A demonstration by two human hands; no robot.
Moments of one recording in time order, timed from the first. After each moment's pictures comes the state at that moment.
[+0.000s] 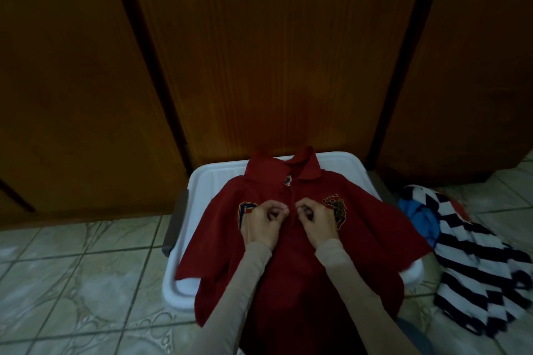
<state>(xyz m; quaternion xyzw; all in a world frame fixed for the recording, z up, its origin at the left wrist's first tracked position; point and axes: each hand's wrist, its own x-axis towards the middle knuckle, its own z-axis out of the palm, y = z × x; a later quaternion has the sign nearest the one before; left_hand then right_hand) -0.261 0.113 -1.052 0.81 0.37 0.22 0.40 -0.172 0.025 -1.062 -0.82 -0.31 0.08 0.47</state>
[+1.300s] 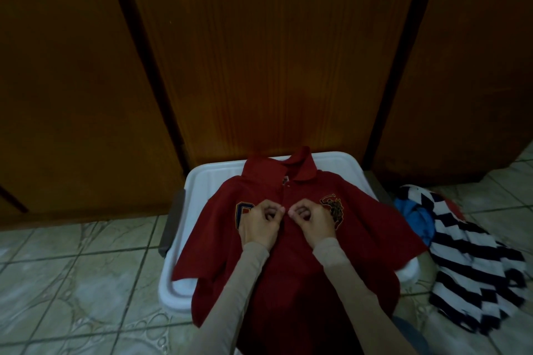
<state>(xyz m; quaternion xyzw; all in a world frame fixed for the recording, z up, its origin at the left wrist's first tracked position) -0.259 0.112 -1.051 0.81 0.39 0.22 0.37 -0.169 0.024 -1.066 -0.82 -0.30 0.12 0.48</state>
